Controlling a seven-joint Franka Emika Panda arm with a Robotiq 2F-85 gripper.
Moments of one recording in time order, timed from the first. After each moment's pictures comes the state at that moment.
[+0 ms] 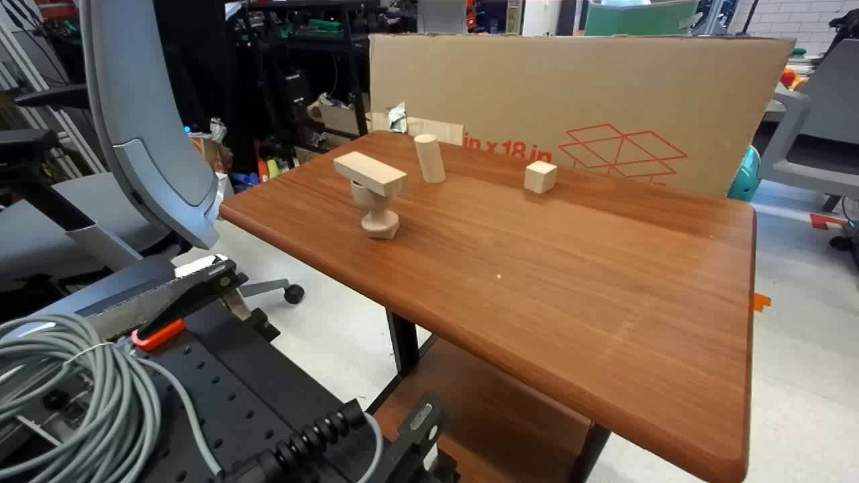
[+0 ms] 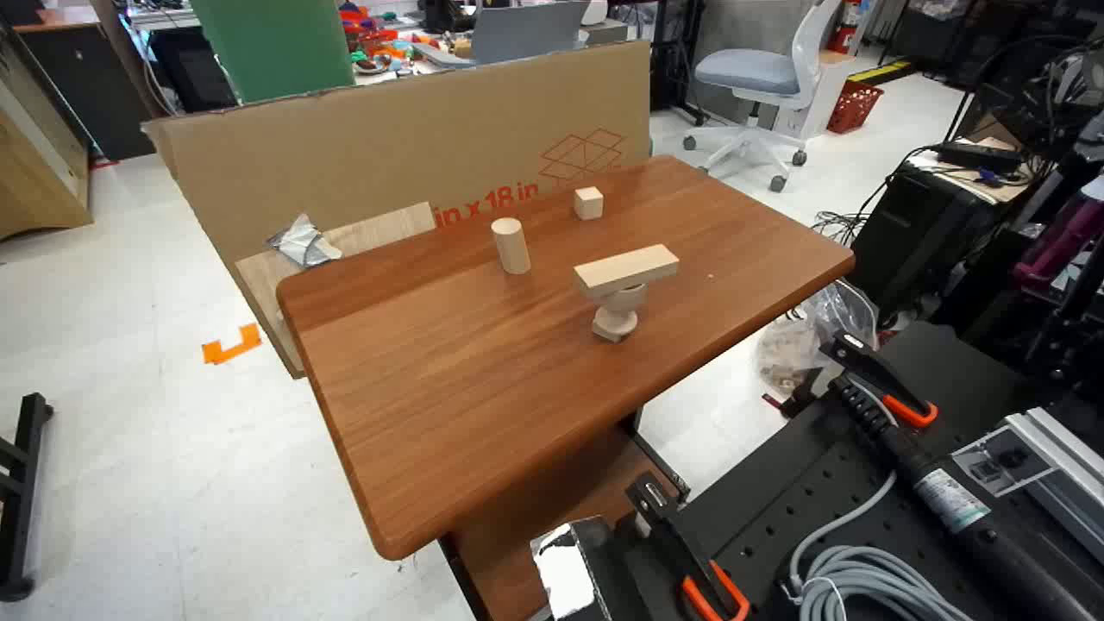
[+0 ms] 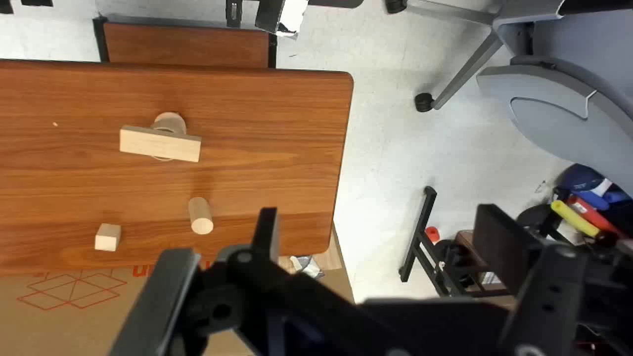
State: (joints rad) arm 0.22 -0.64 0.19 -2.50 0.25 2.11 0.16
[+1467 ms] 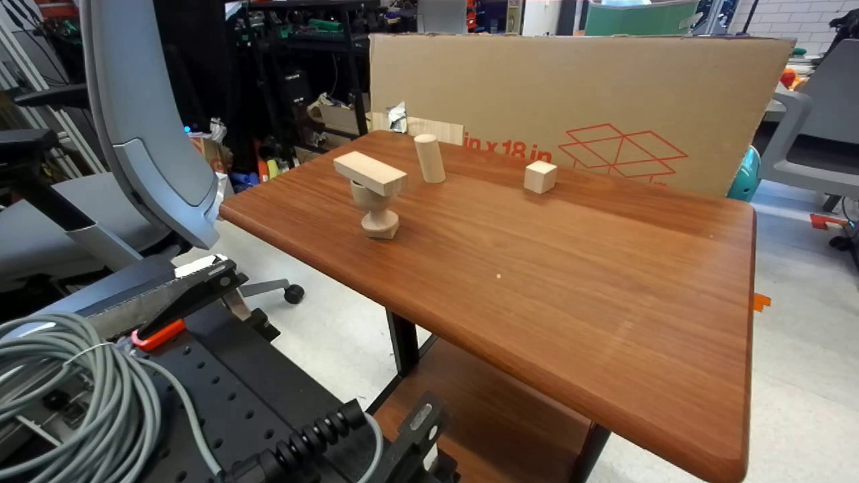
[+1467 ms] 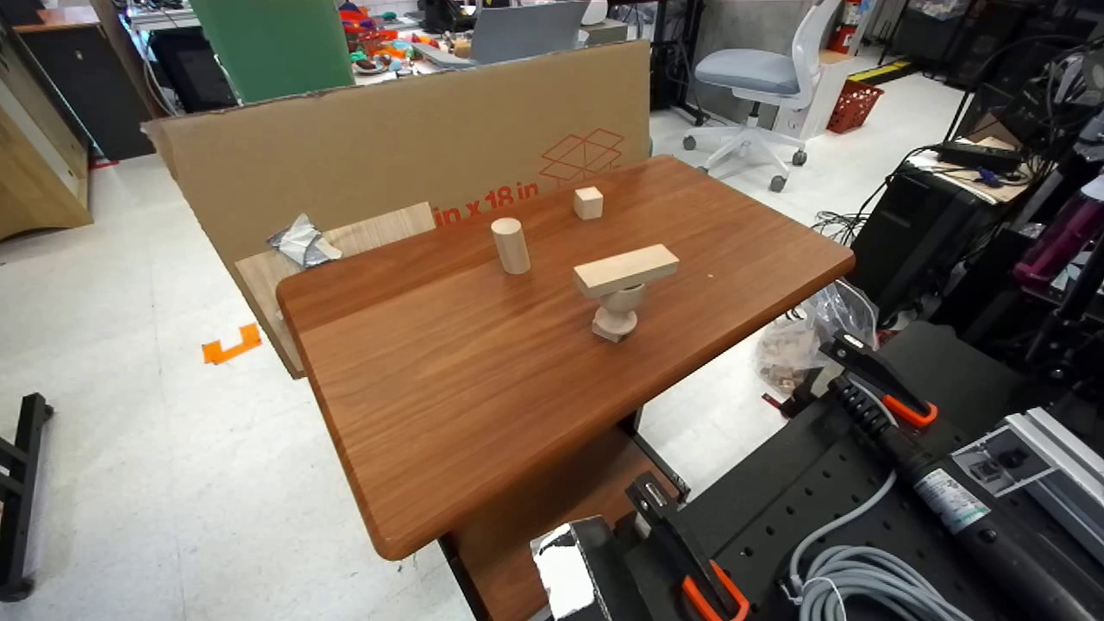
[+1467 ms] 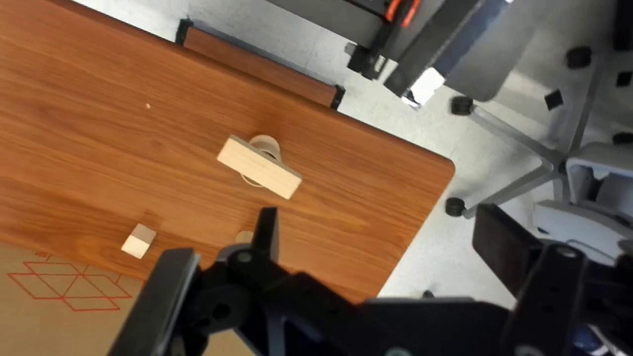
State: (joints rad) arm 0.19 -0.51 0.01 -2.54 0.06 2.11 -0.31
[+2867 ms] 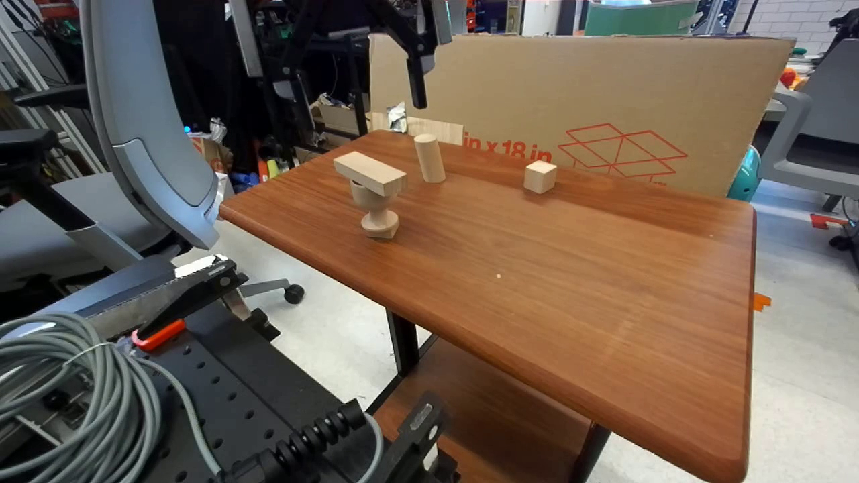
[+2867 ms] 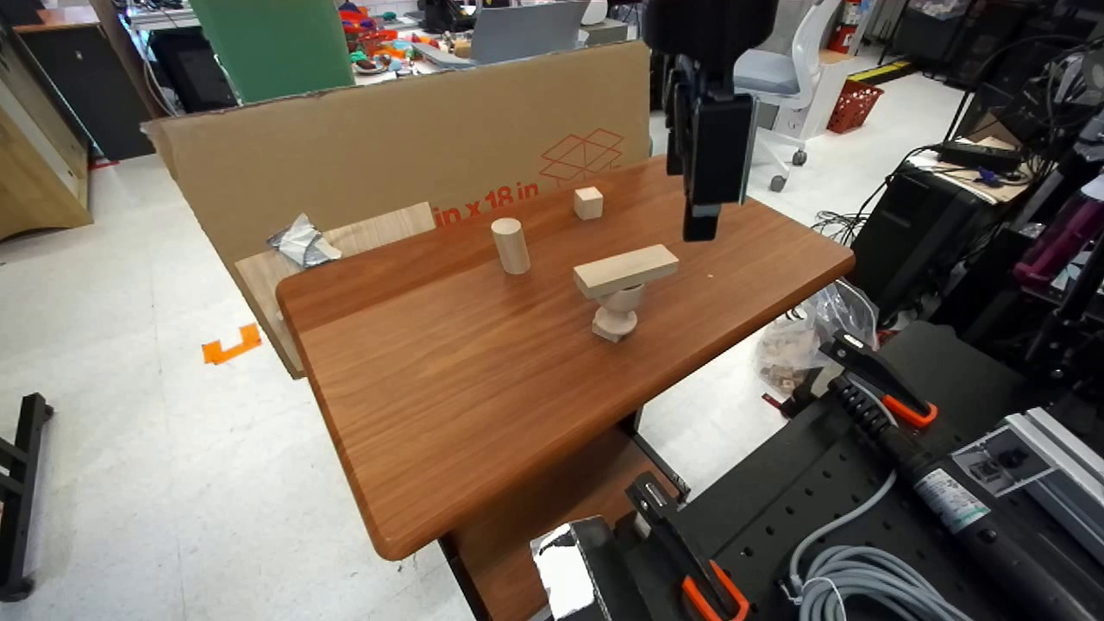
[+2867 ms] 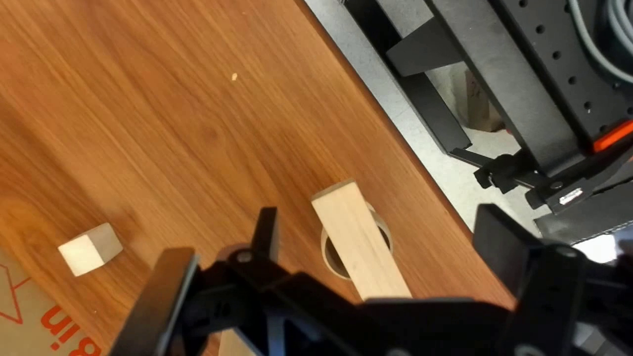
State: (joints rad) arm 0.12 0.03 -0.02 -2.44 -0.21 2.42 -0.72
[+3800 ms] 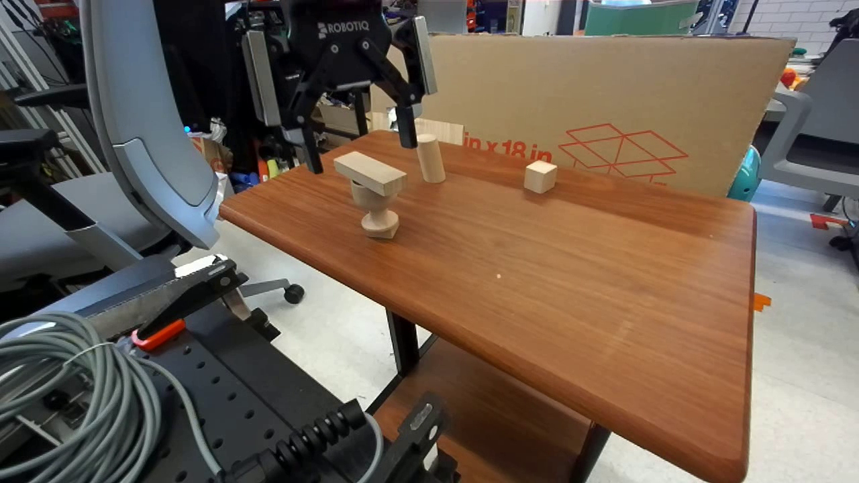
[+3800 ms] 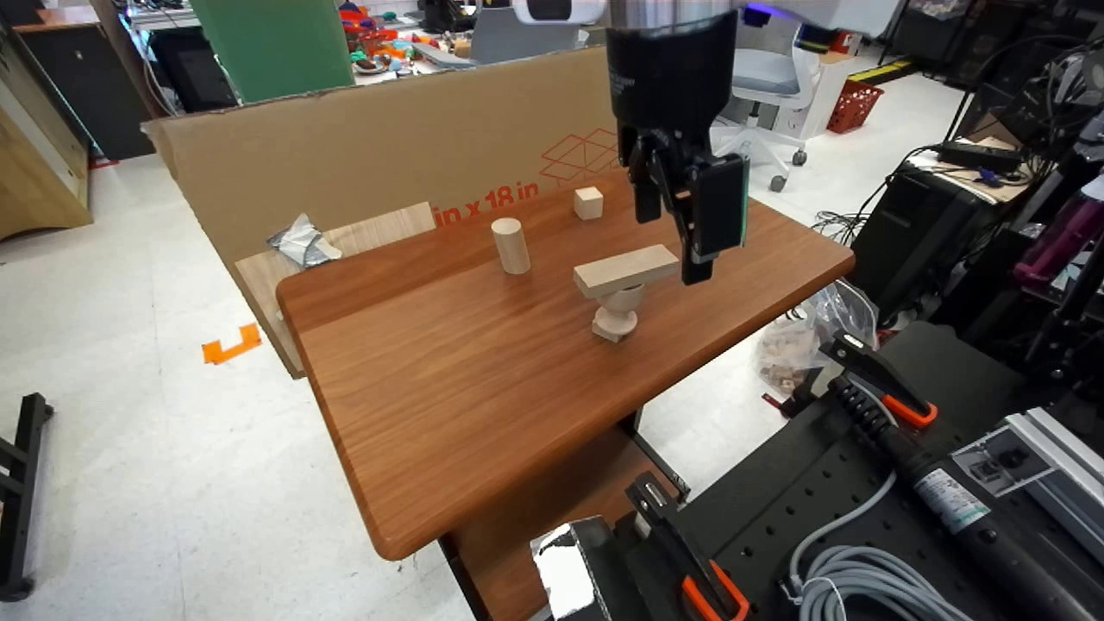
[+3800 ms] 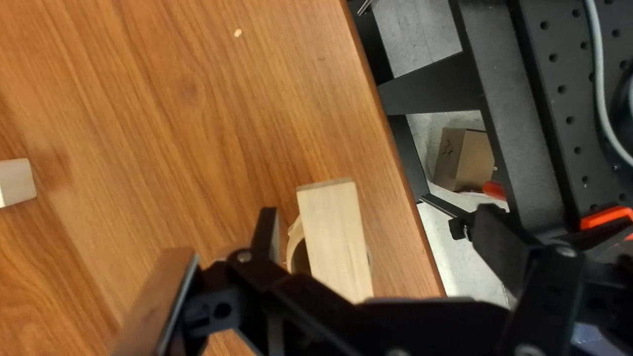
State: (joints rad) arm 0.11 0.14 0.01 -2.39 -0.26 2.42 -0.95
